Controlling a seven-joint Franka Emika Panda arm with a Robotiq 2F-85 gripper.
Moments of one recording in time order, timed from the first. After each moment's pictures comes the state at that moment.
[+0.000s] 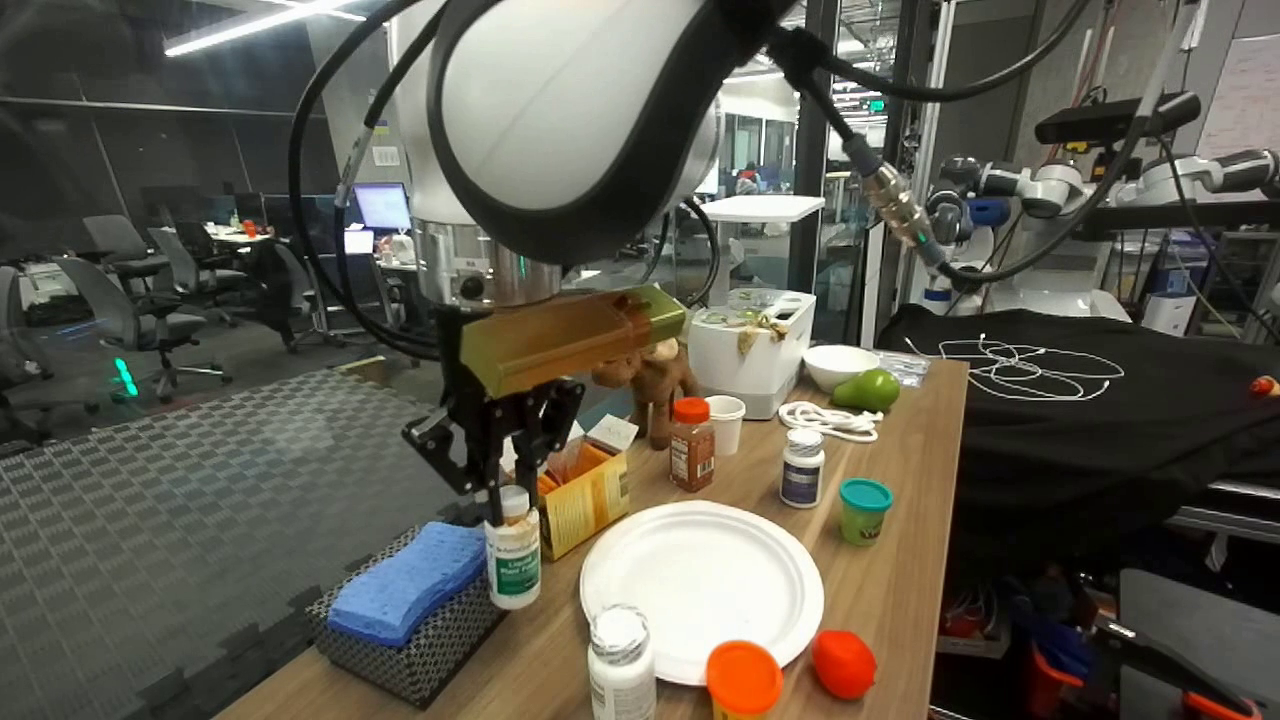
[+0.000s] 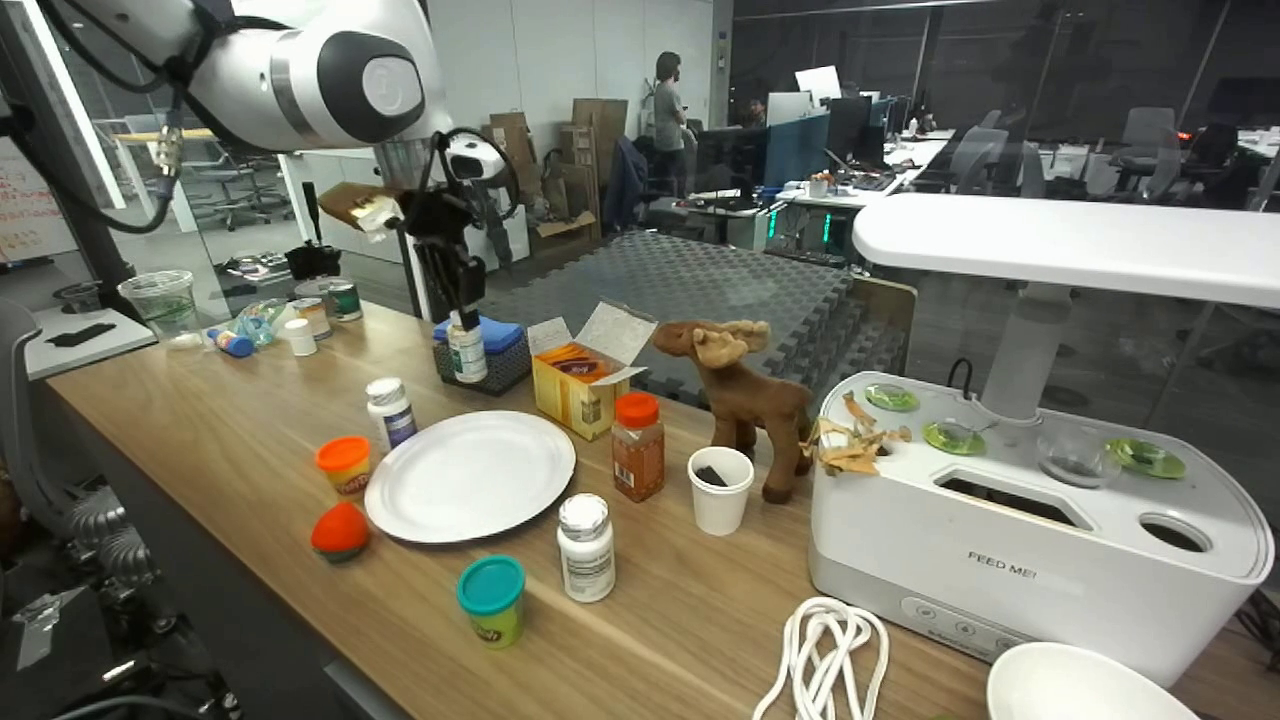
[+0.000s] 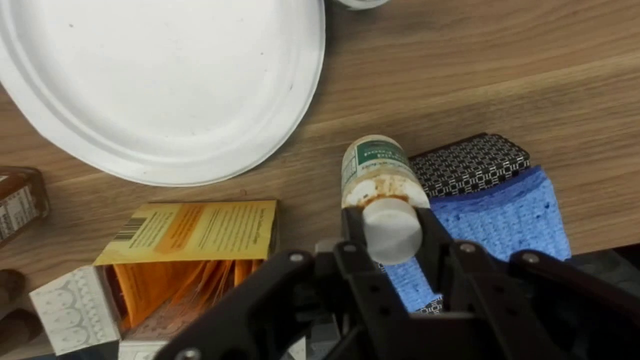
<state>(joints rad) 0.30 0.36 0.10 -1.91 -0.13 2.37 0.52</state>
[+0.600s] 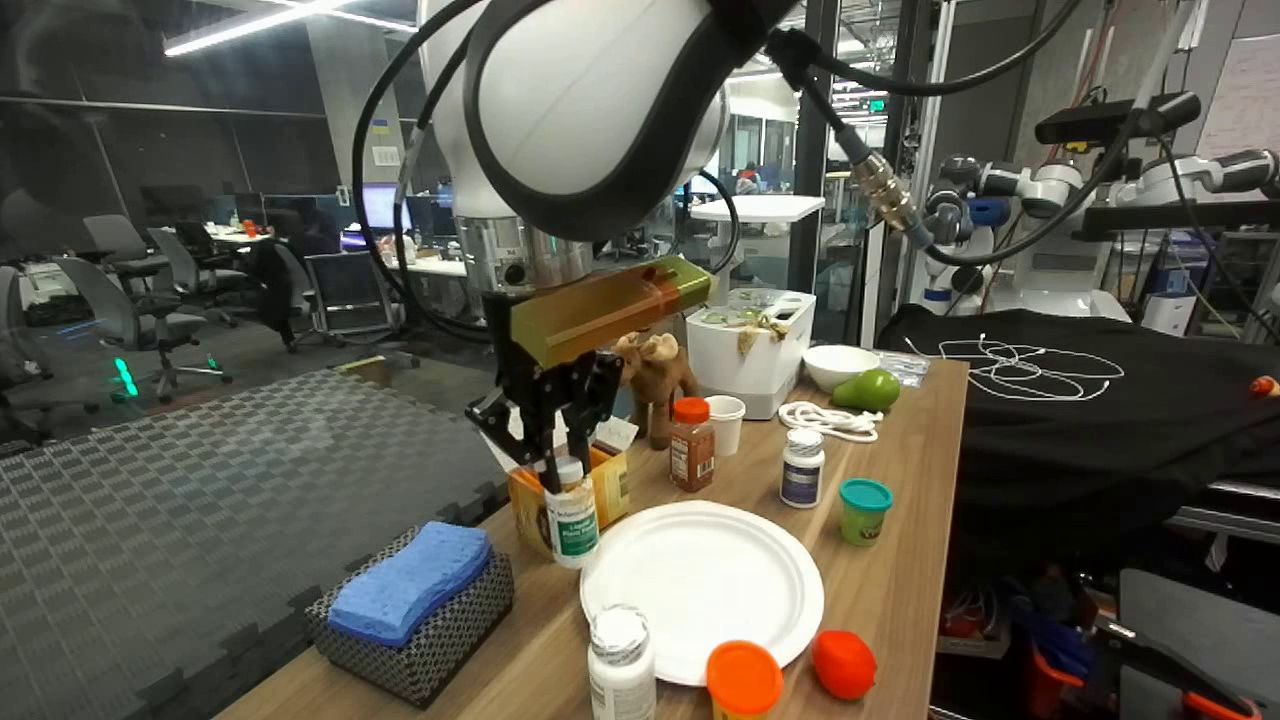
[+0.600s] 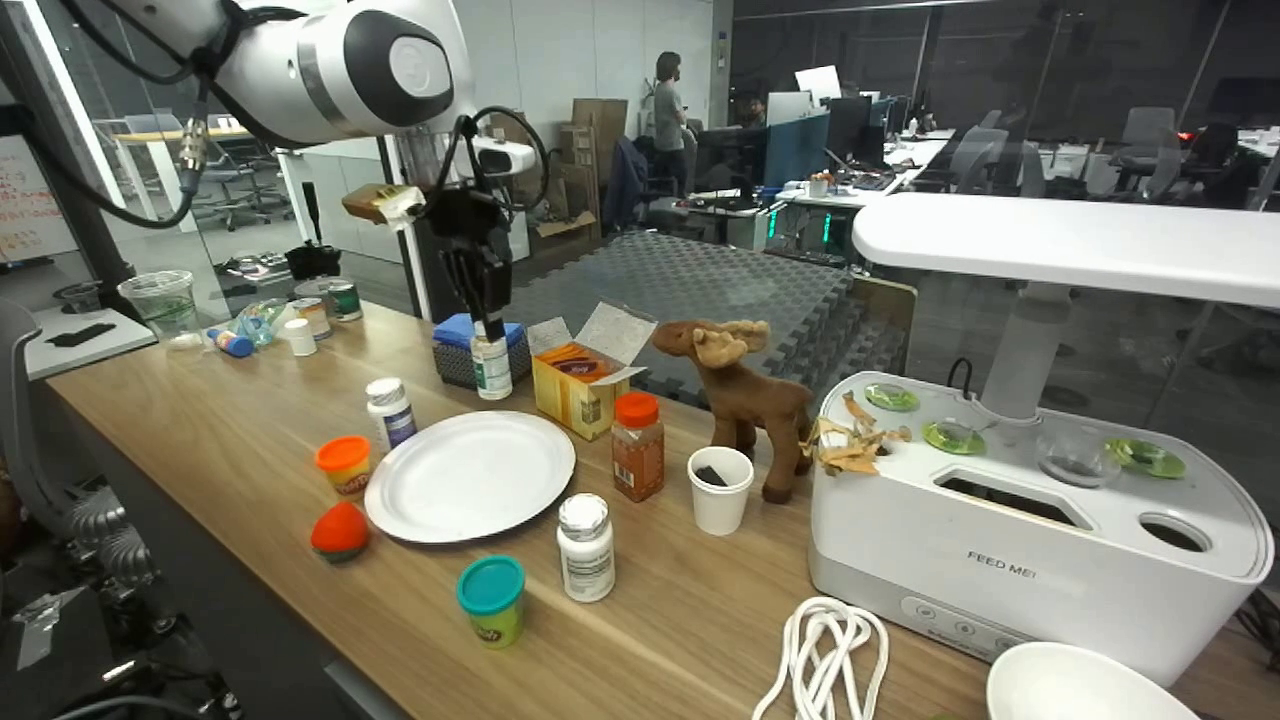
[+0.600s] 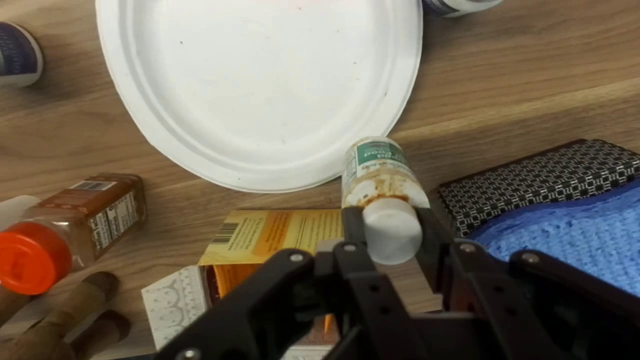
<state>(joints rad) 0.29 0.36 0.05 -1.88 -0.18 2.25 0.52</state>
